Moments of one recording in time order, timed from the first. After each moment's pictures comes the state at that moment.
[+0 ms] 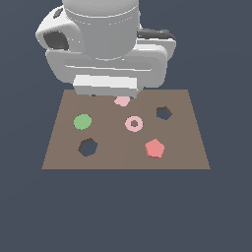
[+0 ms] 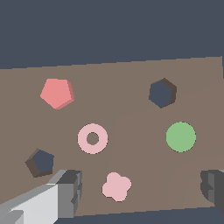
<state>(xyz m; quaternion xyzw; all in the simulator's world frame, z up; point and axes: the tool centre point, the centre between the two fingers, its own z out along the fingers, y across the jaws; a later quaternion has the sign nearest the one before) 0.003 -0.030 0.176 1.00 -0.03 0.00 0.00</state>
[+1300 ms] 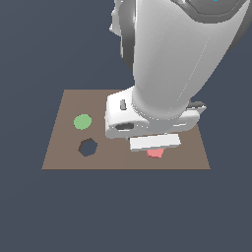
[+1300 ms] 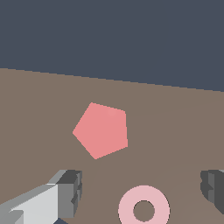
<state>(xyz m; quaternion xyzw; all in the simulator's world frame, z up) 0.068 0.053 0.084 1.00 0.05 0.00 0.00</state>
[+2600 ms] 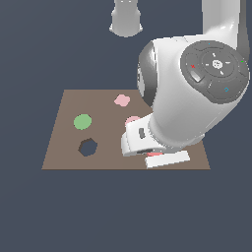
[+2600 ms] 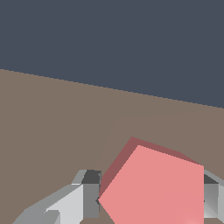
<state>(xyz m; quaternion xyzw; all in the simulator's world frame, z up) 0.092 0.088 0.030 1.00 0.09 0.00 0.00</state>
